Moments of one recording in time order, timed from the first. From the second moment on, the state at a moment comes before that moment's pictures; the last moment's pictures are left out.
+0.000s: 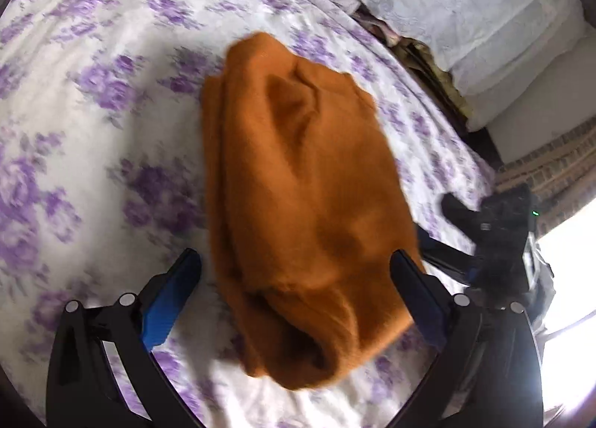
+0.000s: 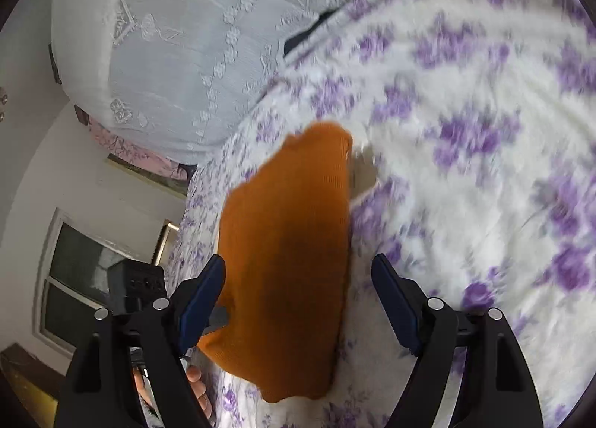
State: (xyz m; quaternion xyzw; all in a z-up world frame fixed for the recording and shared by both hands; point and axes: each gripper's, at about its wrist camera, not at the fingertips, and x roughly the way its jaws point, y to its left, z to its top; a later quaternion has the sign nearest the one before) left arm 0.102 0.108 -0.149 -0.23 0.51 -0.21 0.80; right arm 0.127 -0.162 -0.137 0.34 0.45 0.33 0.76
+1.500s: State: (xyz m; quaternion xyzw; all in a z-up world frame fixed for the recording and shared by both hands) left arm -0.027 -0.088 -0.095 -0.06 0.46 -0.39 0.80; right arm -0.082 -0.310 -0.085 0.30 0.31 0.17 0.89
